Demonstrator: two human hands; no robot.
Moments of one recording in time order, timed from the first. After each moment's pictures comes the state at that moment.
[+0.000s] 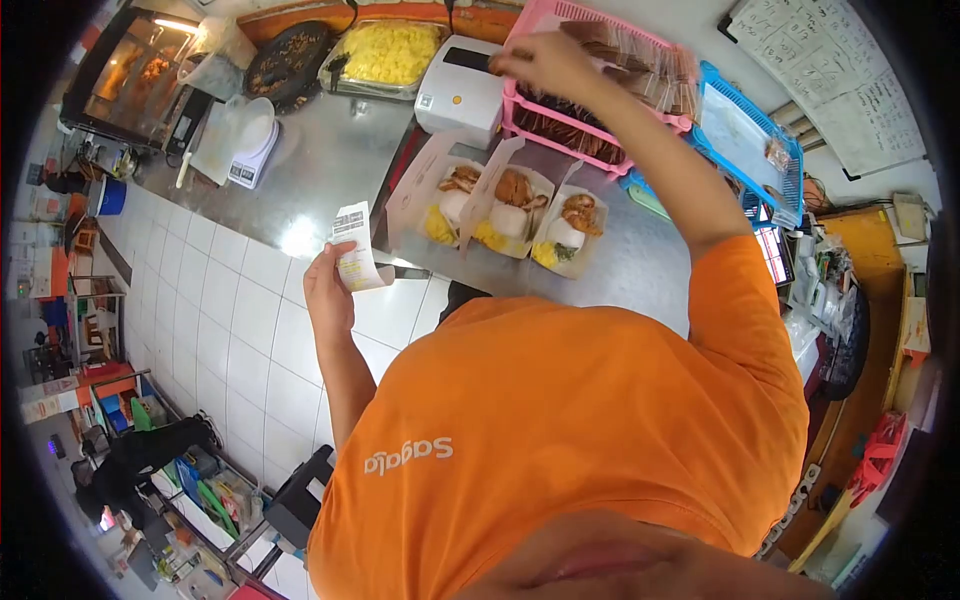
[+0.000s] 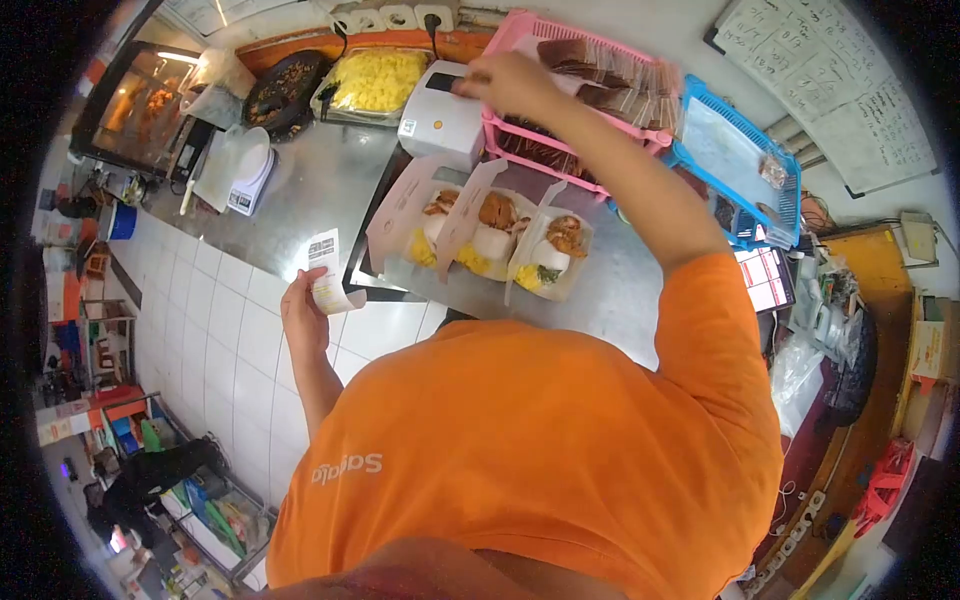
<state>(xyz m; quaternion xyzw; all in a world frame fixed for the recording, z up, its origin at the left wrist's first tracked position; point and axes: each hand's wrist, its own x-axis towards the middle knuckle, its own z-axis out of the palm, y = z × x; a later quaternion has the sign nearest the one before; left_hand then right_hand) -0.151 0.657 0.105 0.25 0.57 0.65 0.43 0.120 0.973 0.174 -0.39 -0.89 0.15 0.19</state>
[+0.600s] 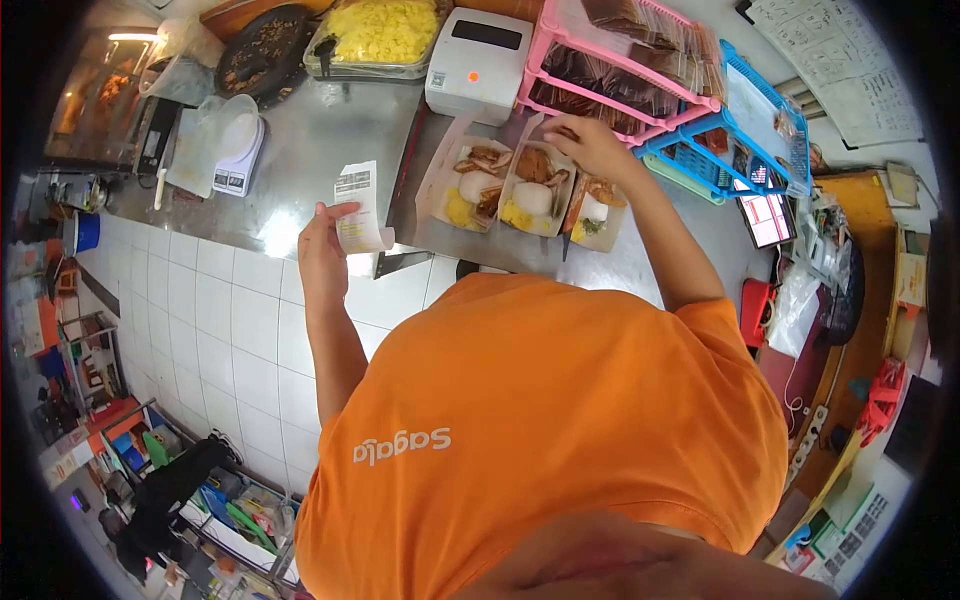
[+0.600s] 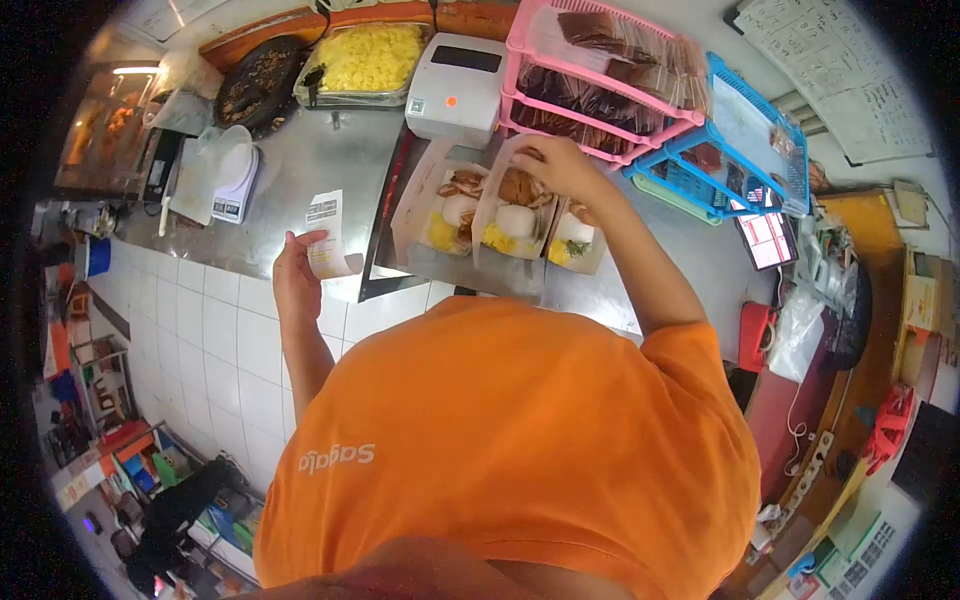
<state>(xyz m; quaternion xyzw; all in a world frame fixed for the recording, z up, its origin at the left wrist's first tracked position) -0.247 0.731 0.103 0.30 0.55 0.58 0.52 0.113 0.889 0.073 -0.41 -0.80 0.37 0.23</state>
